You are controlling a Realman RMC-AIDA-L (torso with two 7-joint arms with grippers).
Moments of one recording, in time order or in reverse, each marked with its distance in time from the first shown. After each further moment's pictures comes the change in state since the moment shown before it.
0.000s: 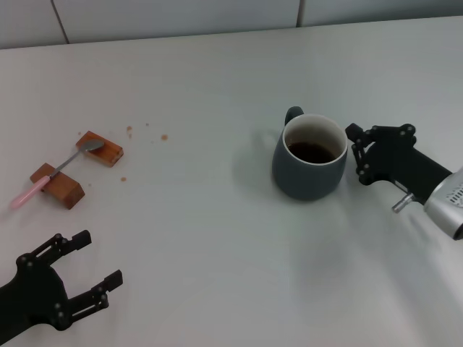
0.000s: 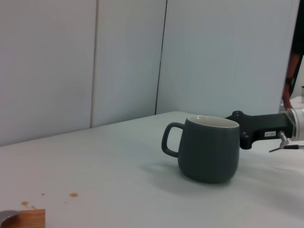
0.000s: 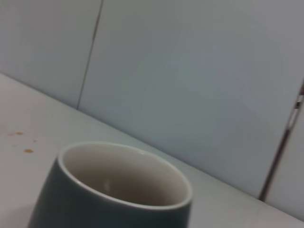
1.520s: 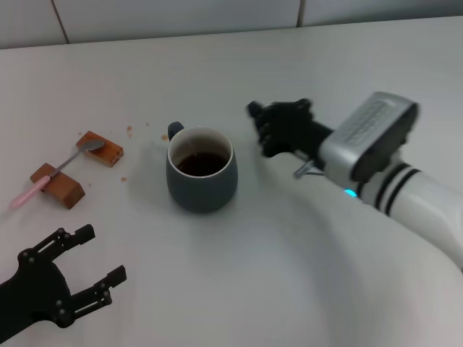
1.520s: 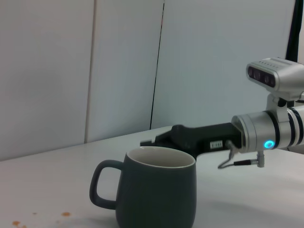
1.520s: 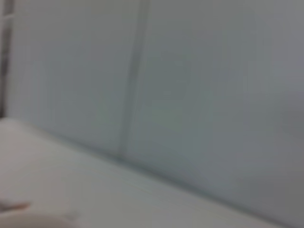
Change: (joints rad) left arm -0.006 -0.003 -0.016 0.000 0.000 0.043 -0.007; right arm 0.214 0.002 0.136 0.292 0.005 0.232 -0.007
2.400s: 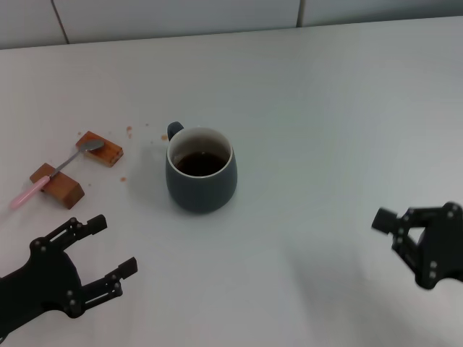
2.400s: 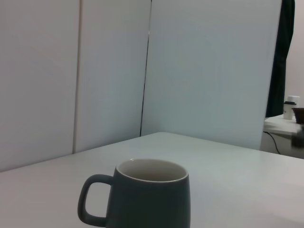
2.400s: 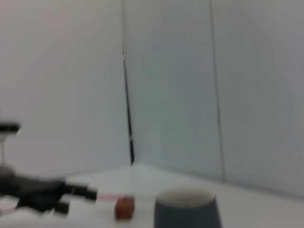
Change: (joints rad) left arm -0.037 -0.008 0.004 0.000 0.006 0.002 0.008; right arm -0.475 -0.013 -0.470 -0.648 -0.079 -0.896 0.583
